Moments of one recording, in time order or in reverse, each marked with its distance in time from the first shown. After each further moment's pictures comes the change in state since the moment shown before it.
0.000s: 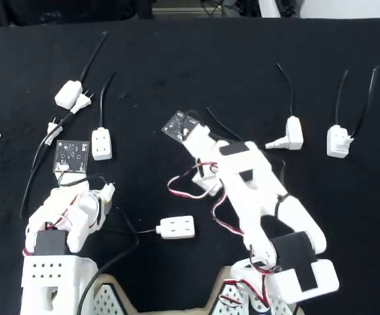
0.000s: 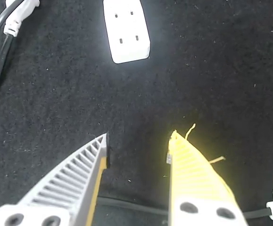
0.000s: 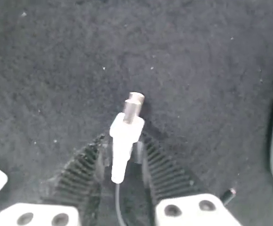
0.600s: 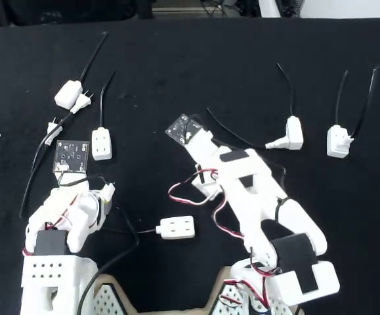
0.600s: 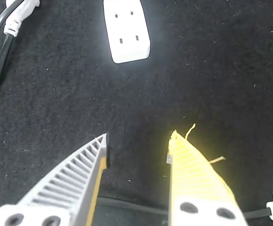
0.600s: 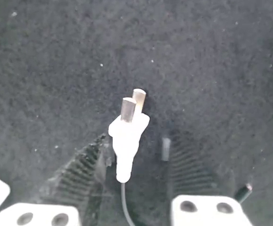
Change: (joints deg) left arm 0.0 0.0 0.0 0.0 0.0; right arm 0.0 -0.6 4.4 -4.3 -5.0
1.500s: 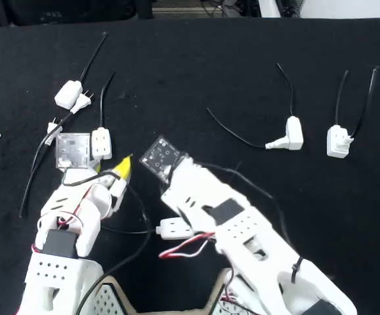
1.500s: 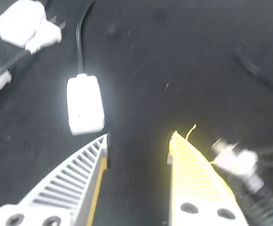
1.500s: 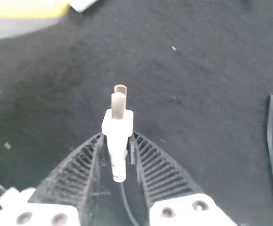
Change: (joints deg) left arm 9.8 0.0 0.0 -16.9 12.6; right arm -17.2 -32.7 22.8 -18.0 -10.7
